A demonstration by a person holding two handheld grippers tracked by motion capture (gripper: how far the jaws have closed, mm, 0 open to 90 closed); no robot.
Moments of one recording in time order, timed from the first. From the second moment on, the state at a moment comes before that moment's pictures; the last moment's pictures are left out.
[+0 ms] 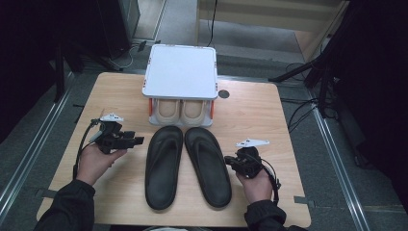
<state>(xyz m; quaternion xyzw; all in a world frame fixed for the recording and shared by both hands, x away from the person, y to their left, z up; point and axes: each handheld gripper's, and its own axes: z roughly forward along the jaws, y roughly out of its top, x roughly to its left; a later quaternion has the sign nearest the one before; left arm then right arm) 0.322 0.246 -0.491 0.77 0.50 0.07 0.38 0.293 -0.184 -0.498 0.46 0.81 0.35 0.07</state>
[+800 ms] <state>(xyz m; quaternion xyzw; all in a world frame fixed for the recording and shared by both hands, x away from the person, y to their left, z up) 0.331 0.222 -0.520 0.82 0.47 0.01 0.33 0.291 -0.175 -0.501 0.46 0.82 0.34 0.07</state>
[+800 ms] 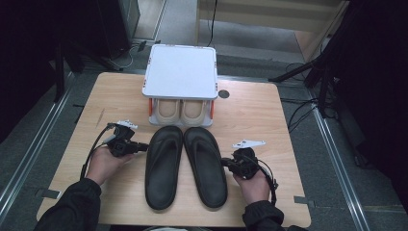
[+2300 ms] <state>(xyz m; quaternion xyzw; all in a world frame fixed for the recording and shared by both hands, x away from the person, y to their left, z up) 0.318 0.221 -0.501 0.81 0.45 0.00 0.37 0.286 -0.171 -0.497 0.43 0.79 0.42 0.07</state>
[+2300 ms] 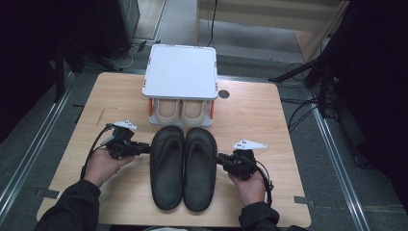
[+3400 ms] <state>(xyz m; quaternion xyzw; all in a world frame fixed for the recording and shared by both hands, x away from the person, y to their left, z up) 0.314 0.230 -0.493 0.81 0.44 0.04 0.40 0.263 -0.112 -0.479 0.42 0.77 0.47 0.08</state>
